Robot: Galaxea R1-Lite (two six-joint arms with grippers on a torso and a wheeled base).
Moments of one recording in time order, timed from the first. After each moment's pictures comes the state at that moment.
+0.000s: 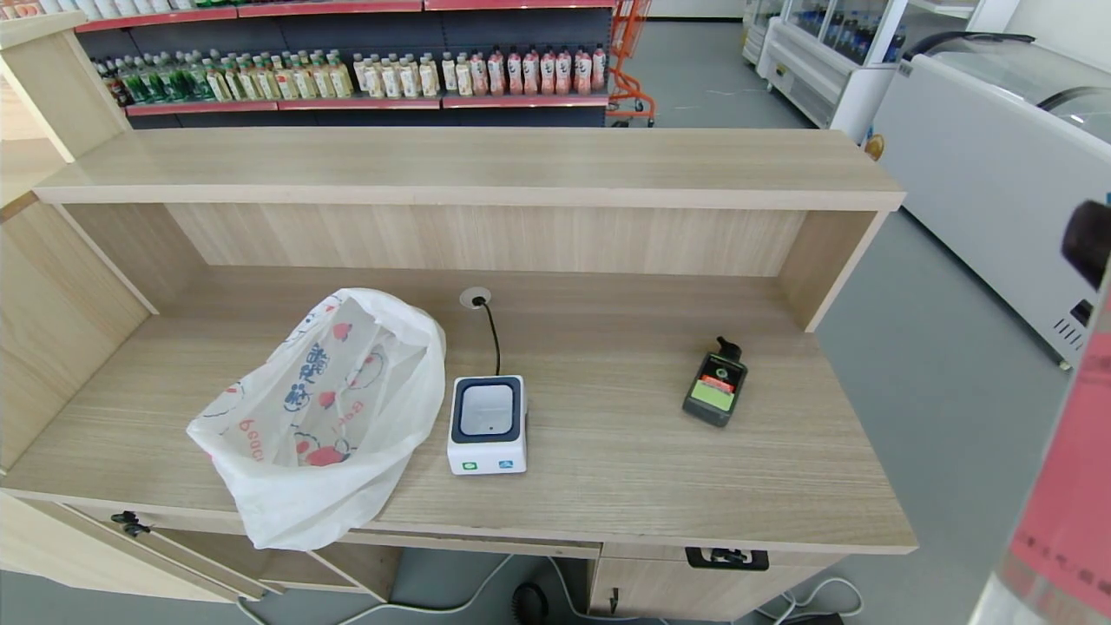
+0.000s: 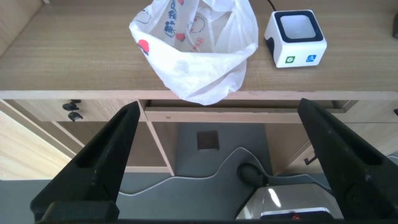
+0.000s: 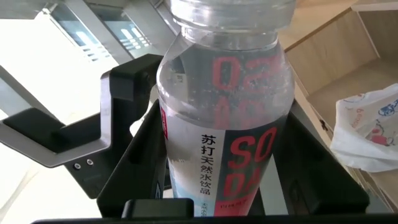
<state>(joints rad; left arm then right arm) -0.01 0.00 0.00 0.04 -0.04 0.03 0.62 1.12 -0.61 -1.09 0.88 0.78</state>
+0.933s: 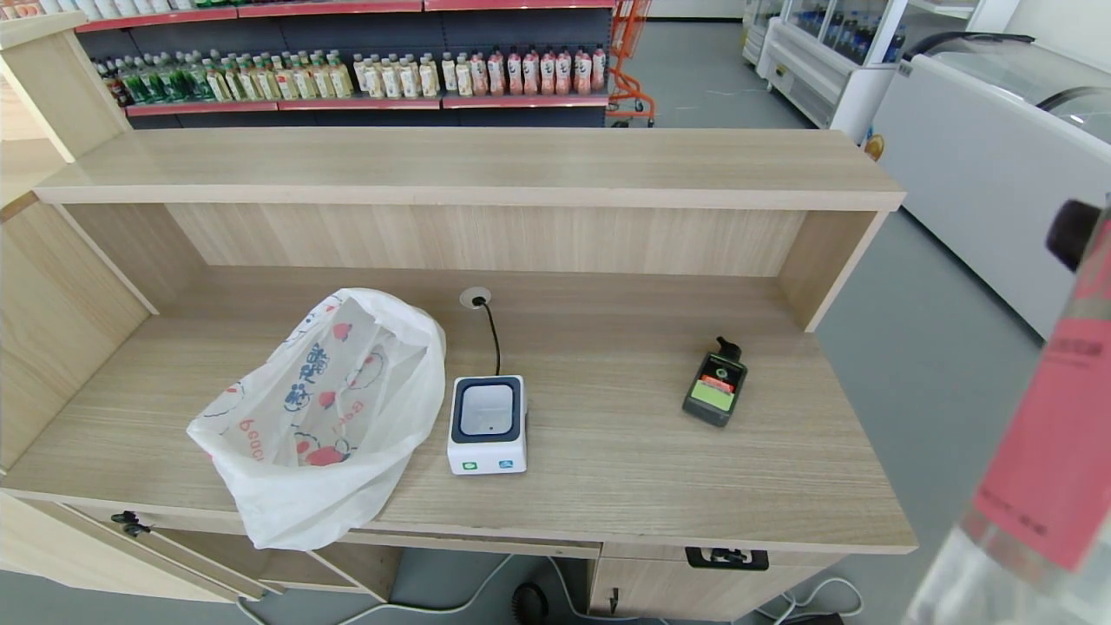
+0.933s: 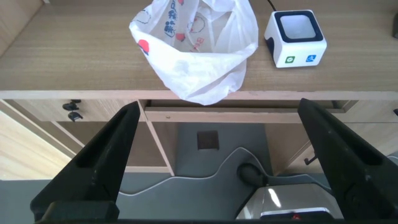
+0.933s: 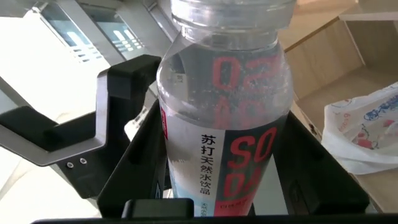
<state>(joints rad) -0.01 0.00 0.00 0.04 -0.04 0.03 0.55 1.12 -0.59 -1.10 0.87 0.69</state>
